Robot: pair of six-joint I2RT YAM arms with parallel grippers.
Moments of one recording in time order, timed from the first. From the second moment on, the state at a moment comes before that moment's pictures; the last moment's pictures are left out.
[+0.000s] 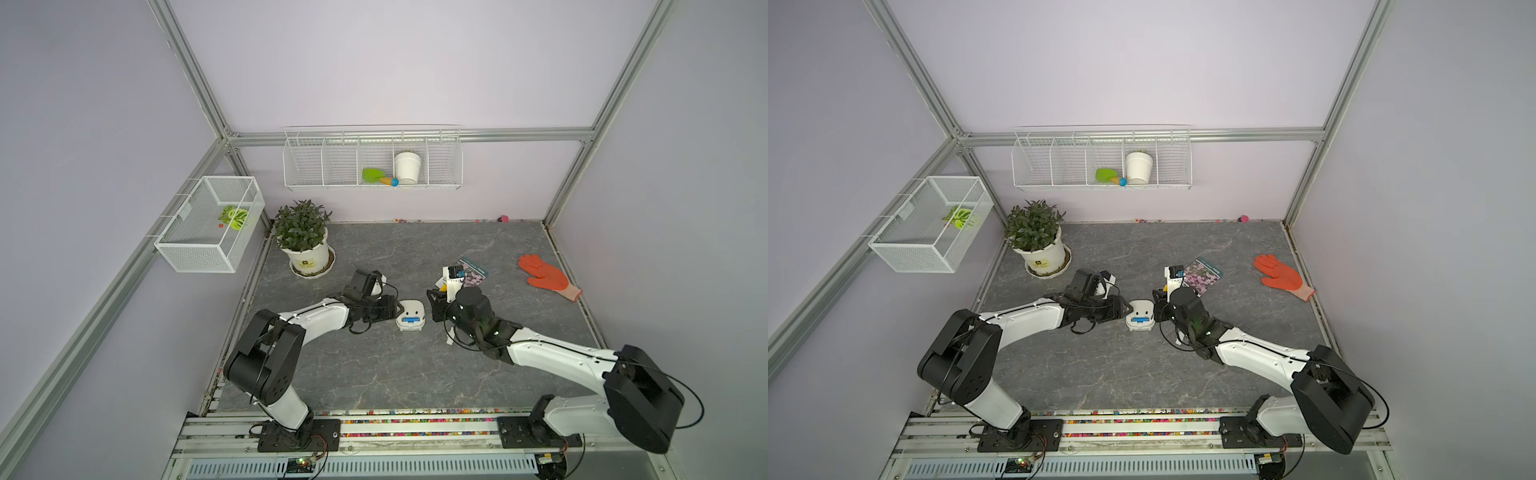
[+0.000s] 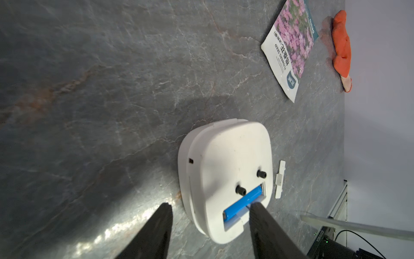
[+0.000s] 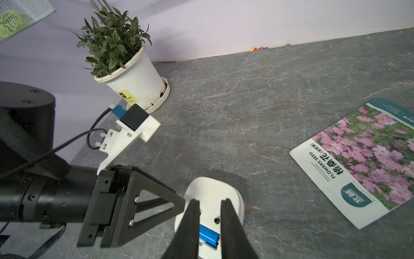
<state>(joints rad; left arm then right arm) -0.55 1.64 0.86 -0.12 0.43 -0.59 0.77 1.35 0.68 0.27 0.18 0.47</state>
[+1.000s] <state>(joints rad) -0.58 1.69 0.86 -0.16 0.44 -0.57 0.80 1.47 0.73 0.28 0.23 0.47</state>
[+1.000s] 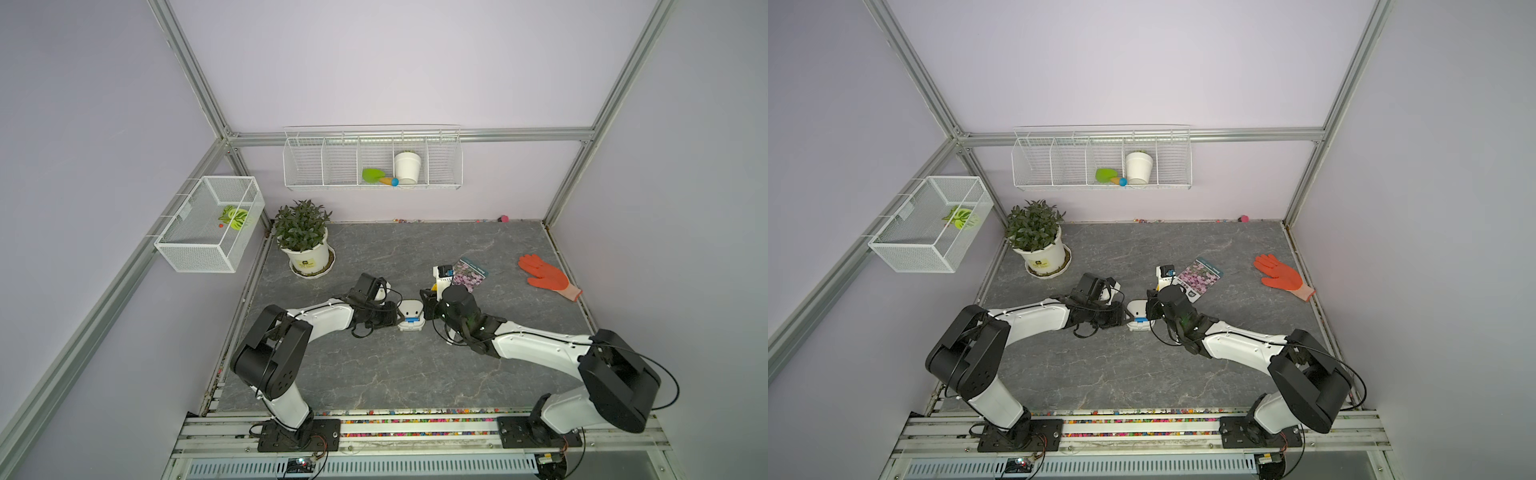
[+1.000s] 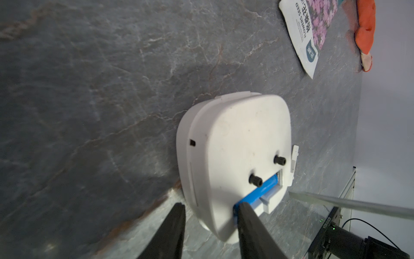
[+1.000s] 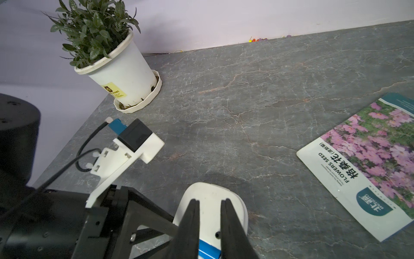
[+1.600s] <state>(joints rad) -0.58 1.68 0.86 -0.16 0.44 -0.57 0.84 1.53 0.76 0.27 0.31 0.43</state>
